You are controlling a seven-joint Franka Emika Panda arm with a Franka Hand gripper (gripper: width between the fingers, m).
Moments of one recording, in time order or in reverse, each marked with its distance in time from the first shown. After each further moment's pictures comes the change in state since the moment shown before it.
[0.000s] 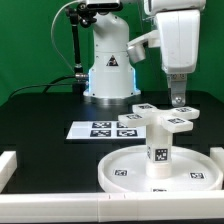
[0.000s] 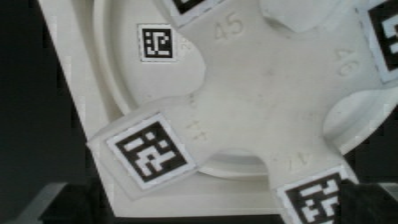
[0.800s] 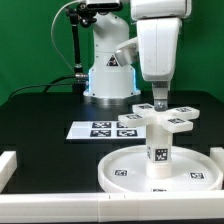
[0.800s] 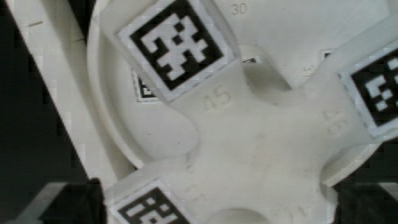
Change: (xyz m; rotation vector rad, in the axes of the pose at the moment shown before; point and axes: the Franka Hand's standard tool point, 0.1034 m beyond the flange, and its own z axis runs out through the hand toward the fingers) arm -0.019 -0.003 0.006 0.027 -0.018 0.205
